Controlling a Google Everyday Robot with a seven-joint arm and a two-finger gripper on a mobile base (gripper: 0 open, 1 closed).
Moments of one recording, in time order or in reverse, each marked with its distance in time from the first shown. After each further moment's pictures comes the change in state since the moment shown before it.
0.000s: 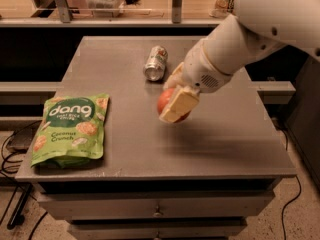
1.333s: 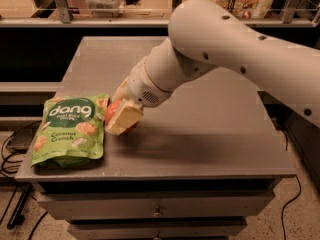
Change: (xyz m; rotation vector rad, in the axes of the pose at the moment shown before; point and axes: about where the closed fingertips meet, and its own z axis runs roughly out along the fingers) arm -0.088 0.031 0.087 -0.087 -0.152 -0.065
